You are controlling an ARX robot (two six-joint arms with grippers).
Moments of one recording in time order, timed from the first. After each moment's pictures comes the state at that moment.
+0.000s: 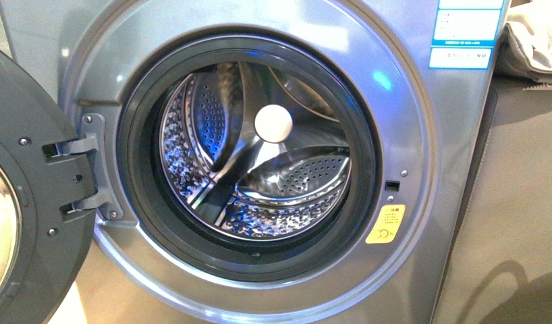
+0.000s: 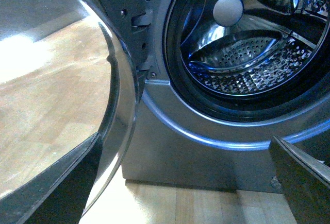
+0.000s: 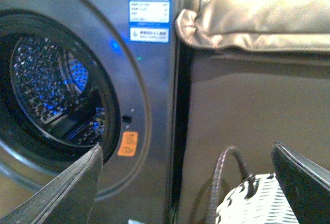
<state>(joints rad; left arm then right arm) 0.00 0.00 0.01 0.00 0.00 0.00 -0.32 0.37 0.15 0.38 -0.47 0.00</state>
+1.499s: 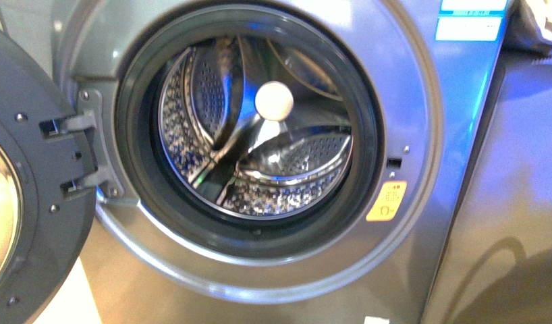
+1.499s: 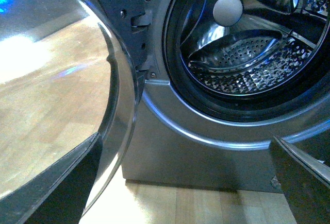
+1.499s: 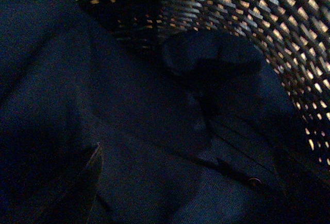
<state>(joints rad) 0.00 0.00 0.01 0.00 0.00 0.00 -0.71 2.62 0.85 0.82 -0.15 -0.18</state>
